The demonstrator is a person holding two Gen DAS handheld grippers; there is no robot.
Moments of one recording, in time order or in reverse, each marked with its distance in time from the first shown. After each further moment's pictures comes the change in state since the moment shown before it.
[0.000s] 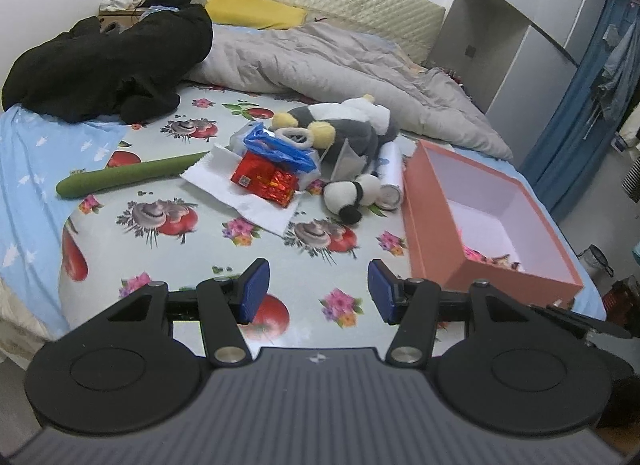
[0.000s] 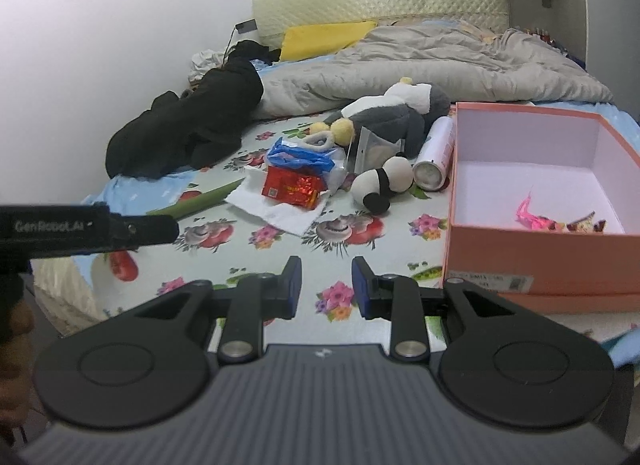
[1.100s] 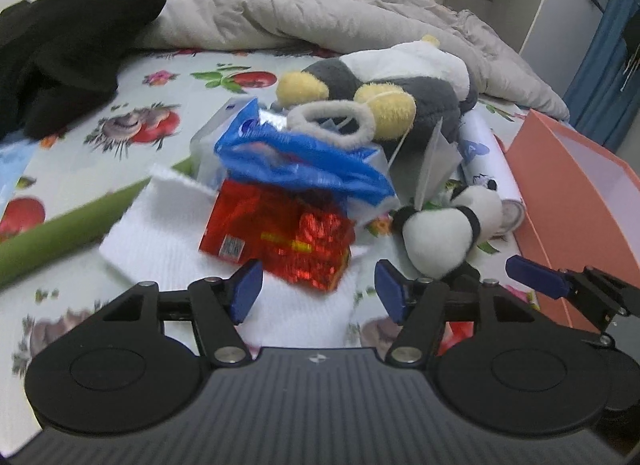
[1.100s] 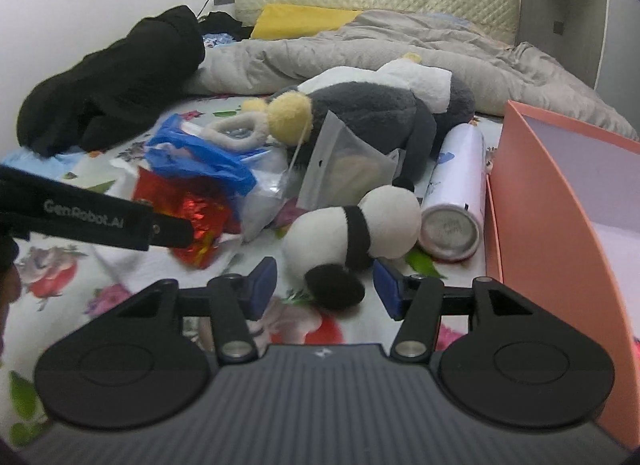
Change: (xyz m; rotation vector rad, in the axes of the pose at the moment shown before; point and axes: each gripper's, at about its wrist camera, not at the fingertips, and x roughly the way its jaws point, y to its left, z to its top) left arm 0.304 0.052 0.083 0.101 0.128 0.037; right arm 0.245 -0.039 0.040 -0.143 -0.002 -0.134
